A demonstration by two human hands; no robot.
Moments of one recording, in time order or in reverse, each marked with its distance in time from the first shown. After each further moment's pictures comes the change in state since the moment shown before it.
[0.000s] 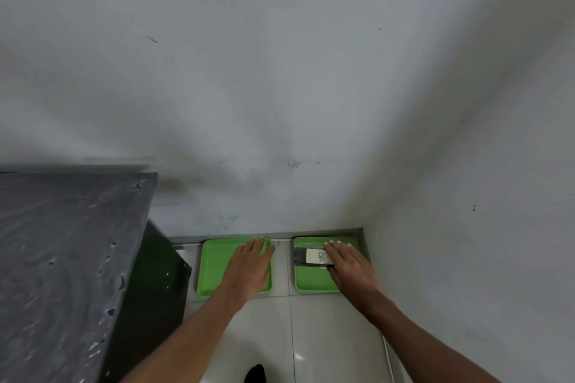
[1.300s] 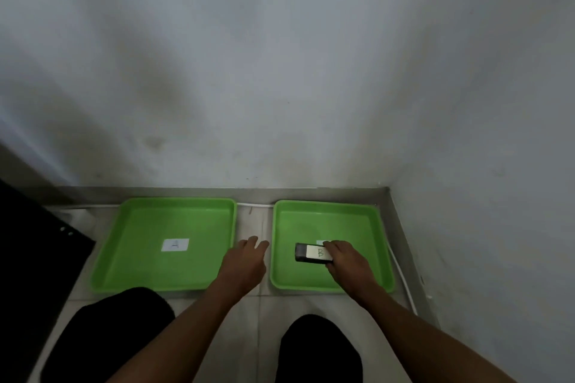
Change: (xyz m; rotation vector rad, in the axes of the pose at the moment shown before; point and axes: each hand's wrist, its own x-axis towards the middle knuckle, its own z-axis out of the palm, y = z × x) left_hand 0.194 0.060 0.541 -0.149 -0.063 -0.101; right_hand -0.047 0.255 0.563 0.101 -0.205 0.182
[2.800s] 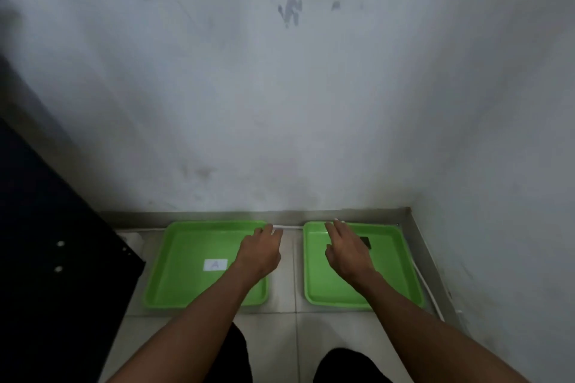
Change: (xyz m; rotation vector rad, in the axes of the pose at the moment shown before) left_hand -0.020 -0.039 -0.106 0.119 0.061 -0.027; right_hand 0.023 -0.127 -0.082 0.012 0.169 0.011
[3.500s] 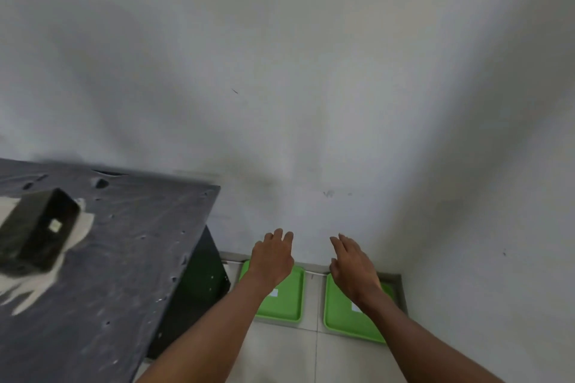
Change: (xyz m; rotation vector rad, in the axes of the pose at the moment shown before) left_hand -0.240 0.021 -0.555 0.012 0.063 -0.193; right_hand -0.067 -0.255 -0.545 0.059 -0.021 -0.175
